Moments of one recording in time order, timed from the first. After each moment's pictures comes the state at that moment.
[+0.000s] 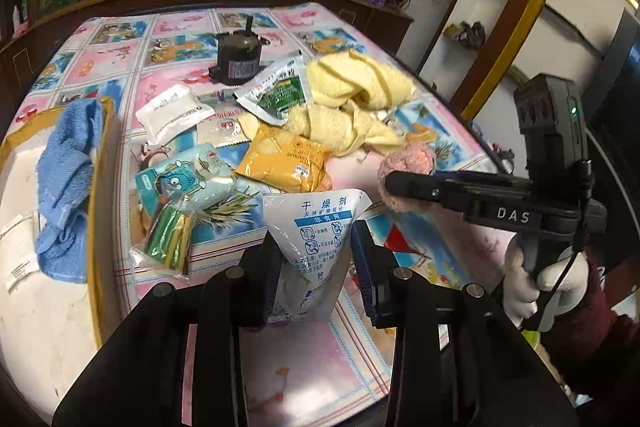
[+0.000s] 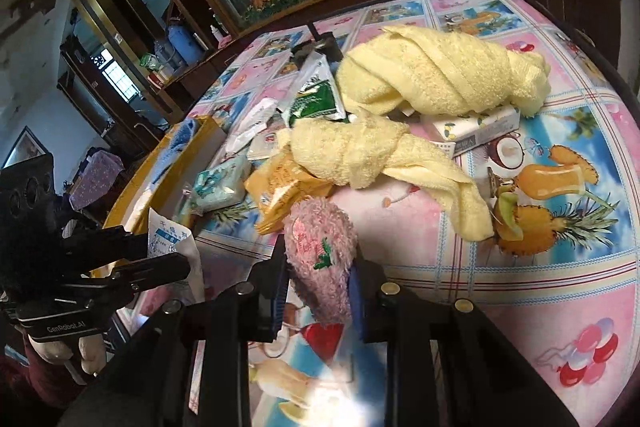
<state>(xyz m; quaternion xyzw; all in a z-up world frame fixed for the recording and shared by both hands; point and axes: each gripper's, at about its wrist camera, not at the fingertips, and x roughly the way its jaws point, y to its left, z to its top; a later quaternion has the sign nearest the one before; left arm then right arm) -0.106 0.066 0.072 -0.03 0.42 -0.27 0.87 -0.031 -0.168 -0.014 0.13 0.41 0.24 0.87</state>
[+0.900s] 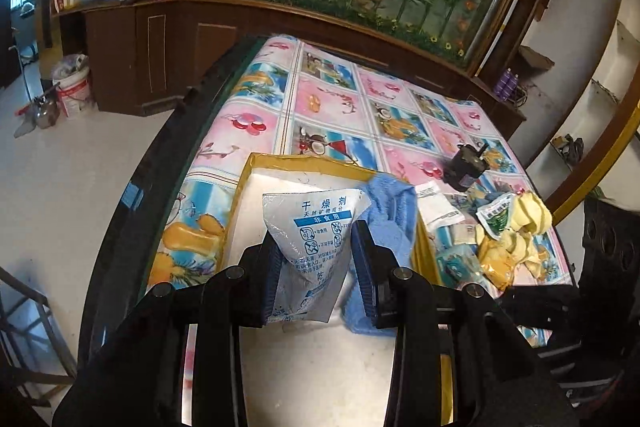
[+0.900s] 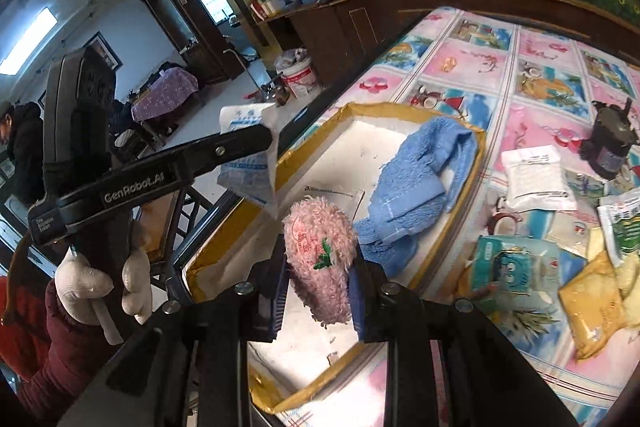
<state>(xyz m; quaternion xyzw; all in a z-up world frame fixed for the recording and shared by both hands) -0.041 0.305 0.089 -0.13 0.39 -0.07 0.91 0.004 0.105 0.027 0.02 0.44 0.40 0.81</state>
